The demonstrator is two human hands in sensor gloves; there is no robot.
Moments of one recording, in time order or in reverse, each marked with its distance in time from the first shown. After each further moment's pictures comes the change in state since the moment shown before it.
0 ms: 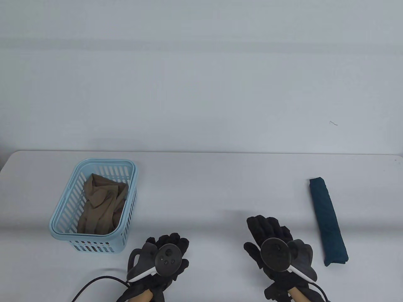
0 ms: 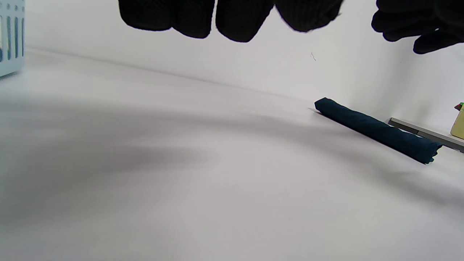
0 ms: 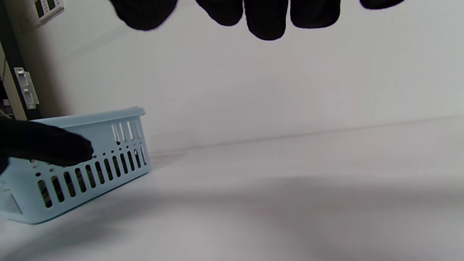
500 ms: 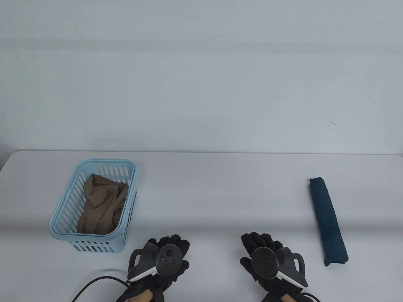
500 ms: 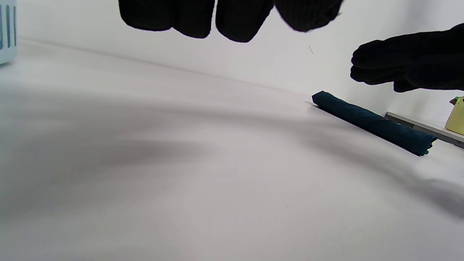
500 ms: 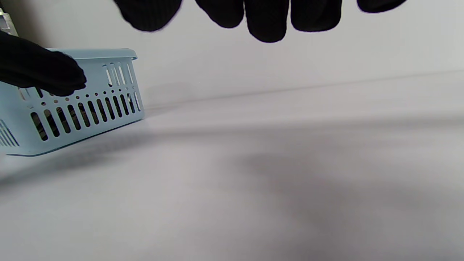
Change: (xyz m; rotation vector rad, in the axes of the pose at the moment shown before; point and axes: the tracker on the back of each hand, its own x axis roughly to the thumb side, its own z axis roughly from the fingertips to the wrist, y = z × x) left_hand 0.000 -0.003 -0.001 -0.025 -0.016 0.004; right_hand -0.008 0.039 0.002 0.131 0.024 0.046
